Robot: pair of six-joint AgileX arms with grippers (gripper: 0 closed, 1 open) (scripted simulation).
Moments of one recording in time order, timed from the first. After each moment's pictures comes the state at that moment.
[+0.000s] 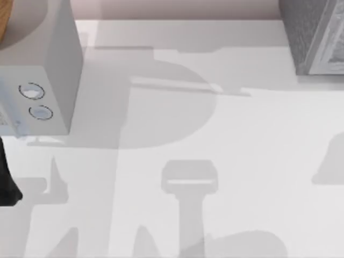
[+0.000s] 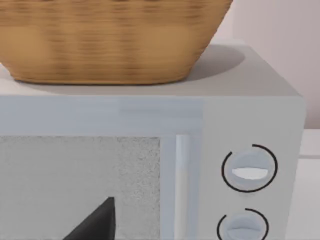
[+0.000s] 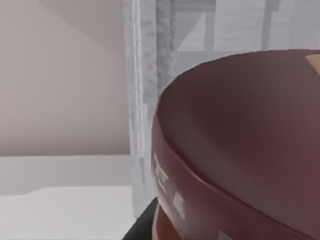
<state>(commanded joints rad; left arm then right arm) 0.00 0.00 0.00 0.00 0.00 0.00 0.03 0.23 0.29 -0.08 0.04 0.01</state>
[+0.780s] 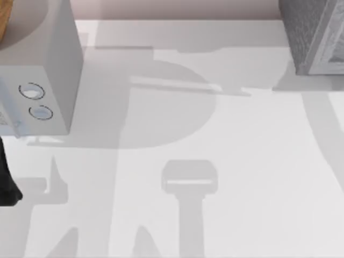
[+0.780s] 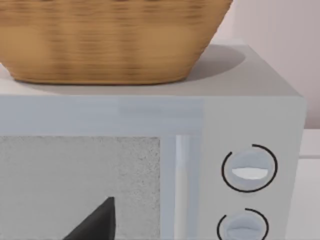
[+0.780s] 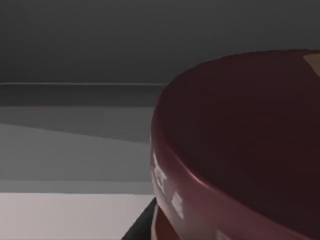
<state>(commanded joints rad) 0.00 0.00 0.00 0.00 0.00 0.00 0.17 1.10 1.50 -0.42 0.15 0.02</state>
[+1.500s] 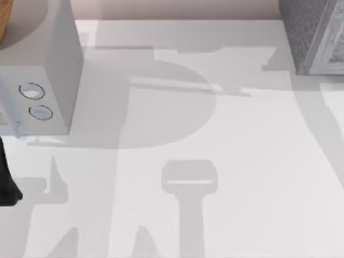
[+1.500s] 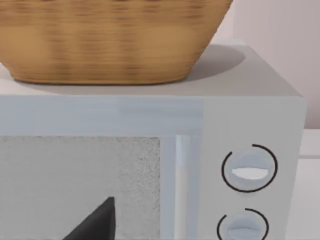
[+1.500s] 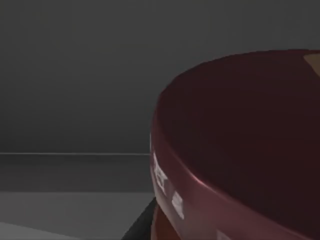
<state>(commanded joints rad) 0.00 0.00 0.00 0.00 0.00 0.00 0.19 1.35 1.86 -0.52 0.20 0.02</state>
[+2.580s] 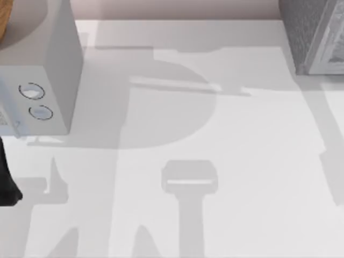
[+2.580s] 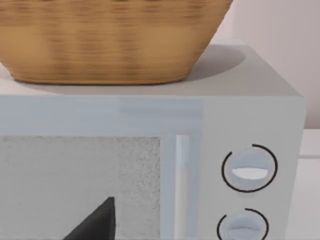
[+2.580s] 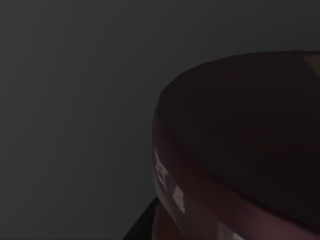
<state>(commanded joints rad) 0.00 0.00 0.00 0.00 0.00 0.00 0.10 1.87 2.30 -0.44 0.12 0.02</state>
